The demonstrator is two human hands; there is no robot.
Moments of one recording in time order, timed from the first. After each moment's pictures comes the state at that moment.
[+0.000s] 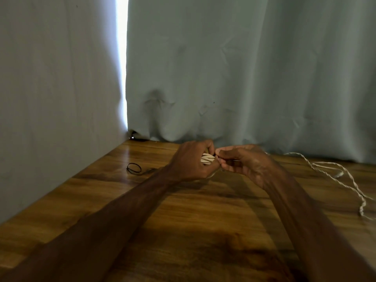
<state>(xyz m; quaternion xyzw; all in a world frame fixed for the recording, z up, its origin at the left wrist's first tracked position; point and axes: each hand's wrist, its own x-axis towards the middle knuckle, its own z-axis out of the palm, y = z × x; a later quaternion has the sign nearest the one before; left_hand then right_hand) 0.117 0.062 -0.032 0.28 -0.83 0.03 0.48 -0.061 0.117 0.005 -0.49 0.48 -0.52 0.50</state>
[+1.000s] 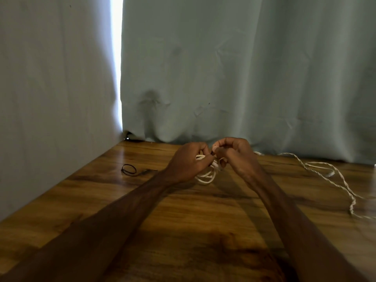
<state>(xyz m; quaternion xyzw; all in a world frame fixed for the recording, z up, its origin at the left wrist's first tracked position) 0.108 0.057 -0.036 0.30 -0.81 -0.13 0.49 -0.058 0.106 -0.004 -0.66 0.47 -0.53 0.25</state>
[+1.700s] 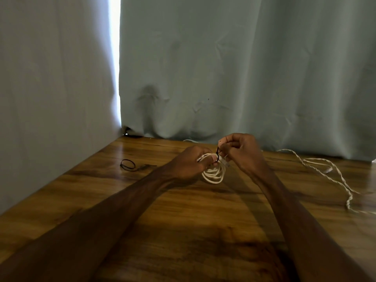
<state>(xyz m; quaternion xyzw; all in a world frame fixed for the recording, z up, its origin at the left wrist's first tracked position) 0.107 0.062 -0.041 0.31 -0.85 -0.19 0.37 -0.077 0.092 -0.011 -0.66 0.50 -0.53 0.17</state>
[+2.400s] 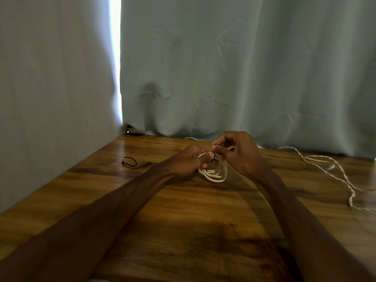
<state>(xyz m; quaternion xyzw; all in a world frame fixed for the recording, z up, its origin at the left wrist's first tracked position) 0.115 0.056 -0.049 0.30 -0.82 -0.33 0.36 -0.071 0.093 -0.013 -0.77 0.44 -0.46 0.04</state>
